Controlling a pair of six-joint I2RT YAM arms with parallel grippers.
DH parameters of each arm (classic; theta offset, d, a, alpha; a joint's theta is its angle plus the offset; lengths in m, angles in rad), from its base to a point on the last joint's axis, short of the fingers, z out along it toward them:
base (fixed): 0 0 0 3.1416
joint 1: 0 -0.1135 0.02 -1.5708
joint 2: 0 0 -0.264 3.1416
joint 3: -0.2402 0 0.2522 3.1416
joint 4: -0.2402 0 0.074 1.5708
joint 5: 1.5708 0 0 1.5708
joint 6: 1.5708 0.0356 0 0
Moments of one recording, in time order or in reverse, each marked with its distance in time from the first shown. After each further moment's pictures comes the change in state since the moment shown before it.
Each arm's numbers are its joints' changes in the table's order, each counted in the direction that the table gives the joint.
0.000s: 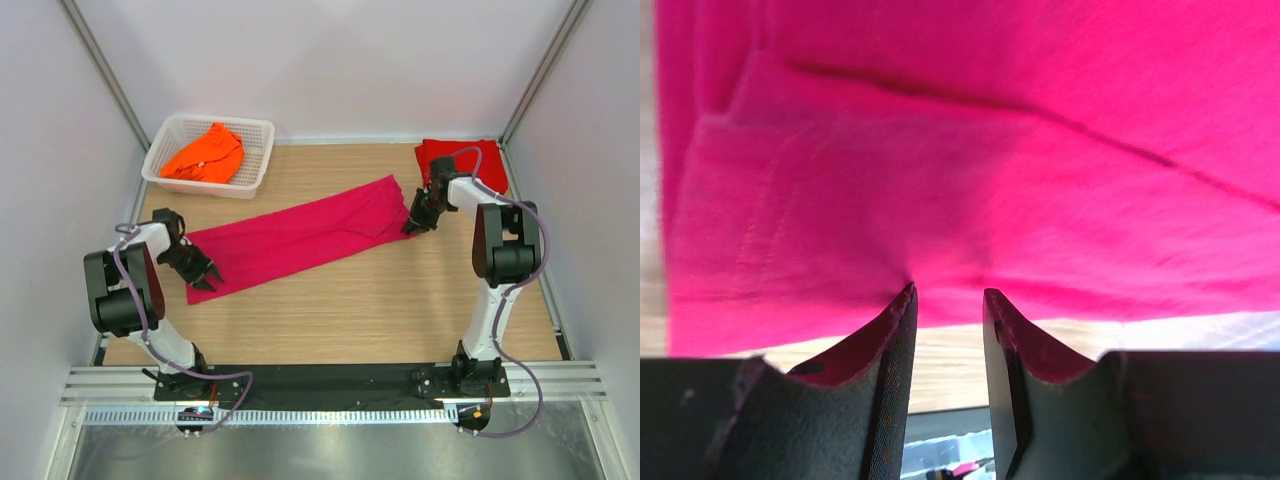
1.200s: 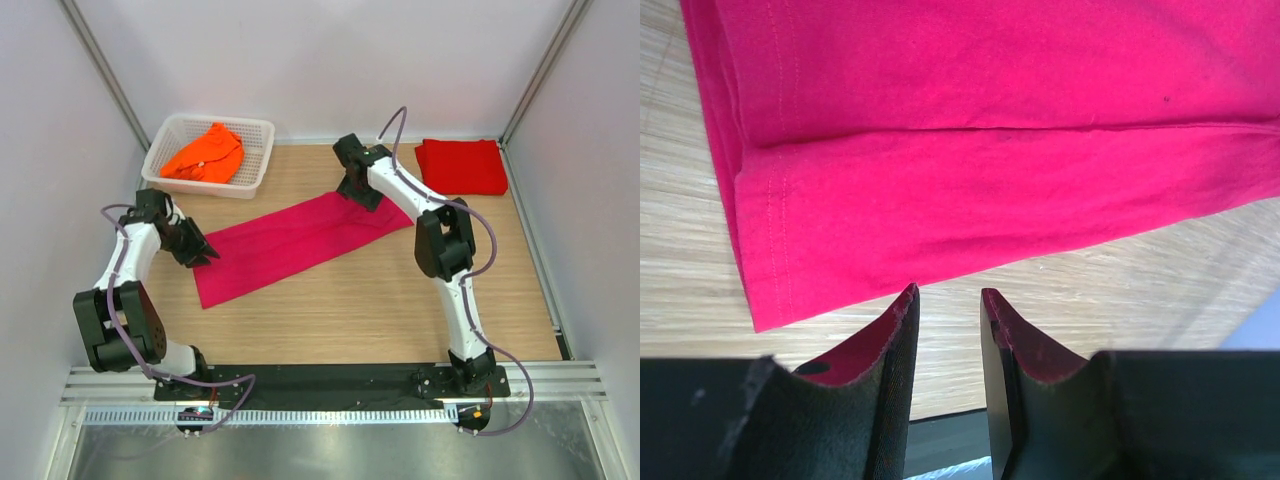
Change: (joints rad) left arm 0.012 0.246 -0.071 -0.032 0.084 0.129; right arm -0.441 -0.277 -0.693 -0.356 0.637 0.524
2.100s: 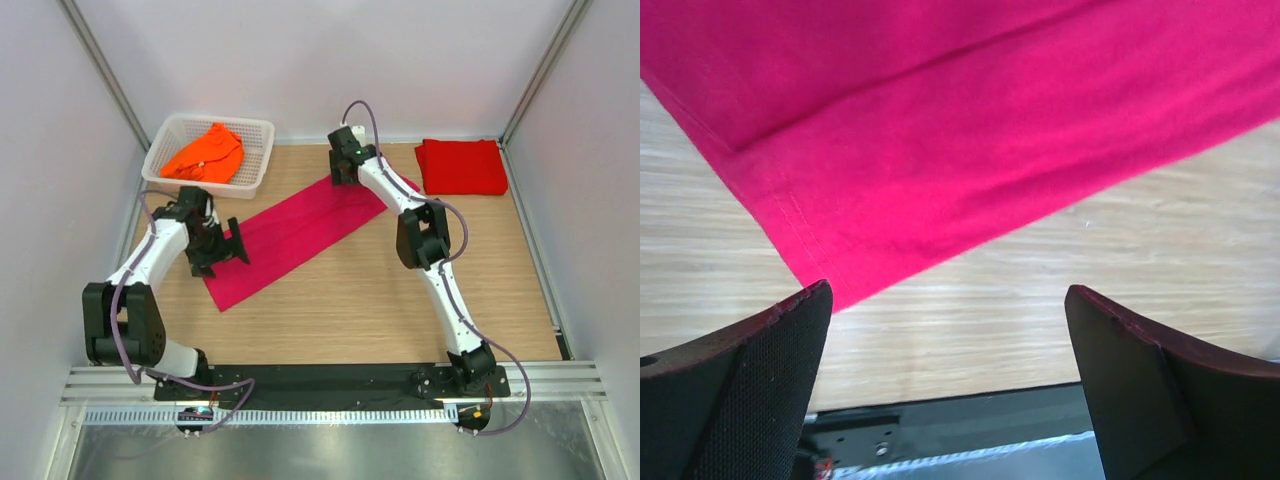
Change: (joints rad) left arm 0.252 -0.010 -0.012 -0.059 -0.168 0.026; right arm 0.027 -0.347 -0.380 0.214 0.095 -0.715
